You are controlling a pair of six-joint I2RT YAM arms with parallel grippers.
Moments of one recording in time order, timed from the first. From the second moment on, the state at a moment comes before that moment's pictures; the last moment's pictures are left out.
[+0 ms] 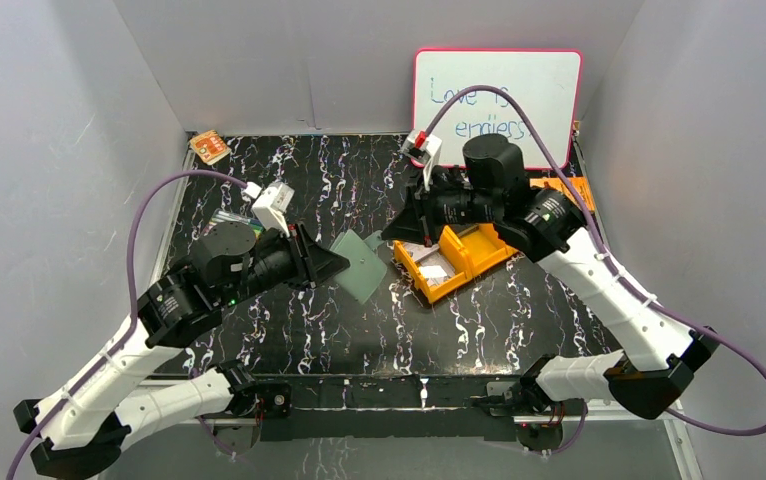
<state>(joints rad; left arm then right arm) -0.88 0.80 1.16 -0.67 0.03 -0.72 0.78 1.25 1.54 -0.66 -0.62 0.21</state>
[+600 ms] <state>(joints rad) -0.88 0.74 1.03 -0.68 -0.01 -0.85 0.93 1.18 1.31 -0.54 -0.37 0.16</state>
